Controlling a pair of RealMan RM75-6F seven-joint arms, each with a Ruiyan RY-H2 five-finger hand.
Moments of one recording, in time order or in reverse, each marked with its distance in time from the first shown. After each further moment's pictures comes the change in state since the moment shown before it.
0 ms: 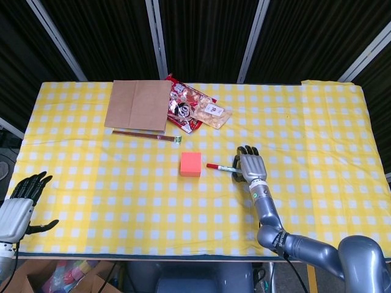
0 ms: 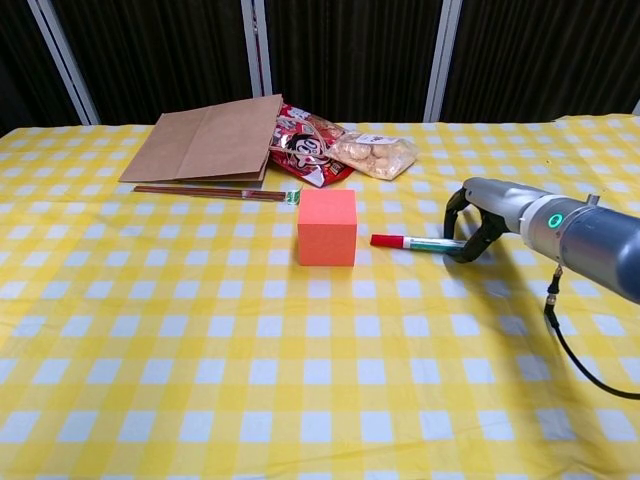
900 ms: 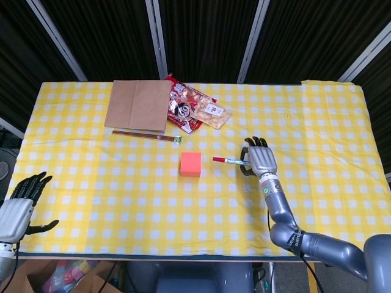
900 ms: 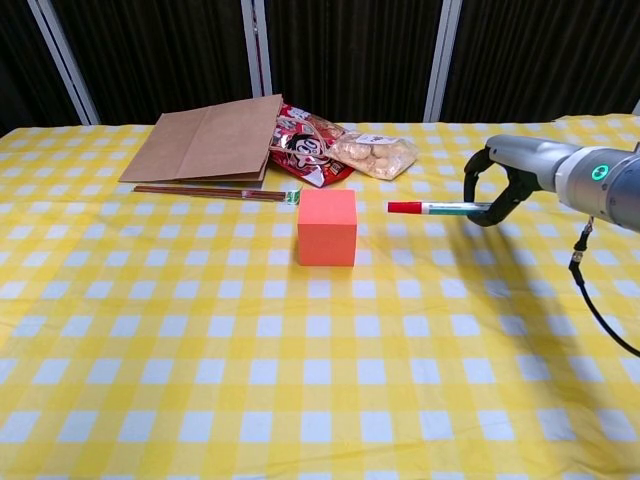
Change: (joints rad) left arm 0.000 0.003 0.001 -0.007 -0.005 -0.003 -0.004; right arm -0.007 0.166 0.004 -0.161 -0.013 0.000 -0.008
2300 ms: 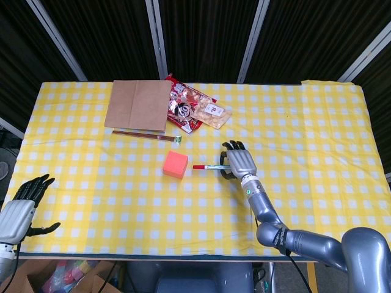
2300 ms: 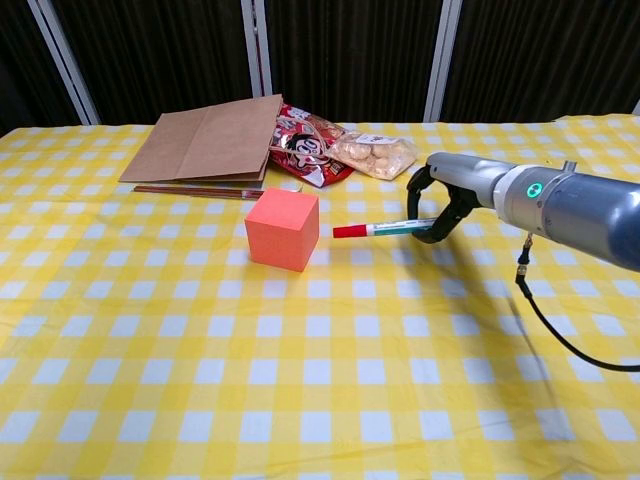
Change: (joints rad) left arm -0.007 0.021 0.014 -0.020 0.003 -0.027 -0.030; right arm 0.082 -0.090 -0.026 0.079 -0.037 -0.044 0.073
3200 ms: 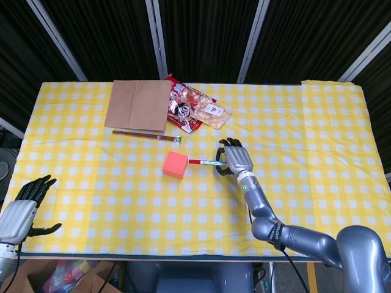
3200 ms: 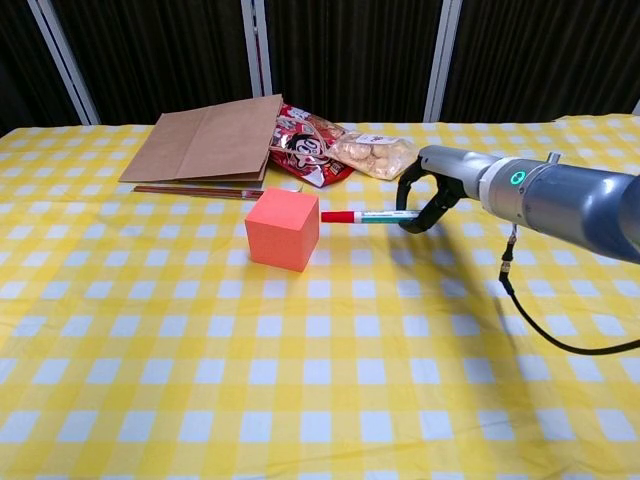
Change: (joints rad) left arm -0.005 0.002 0.003 -0.011 -0.007 -0.016 0.002; right arm 0.035 -0.042 0.054 0.044 0.054 -0.044 0.057
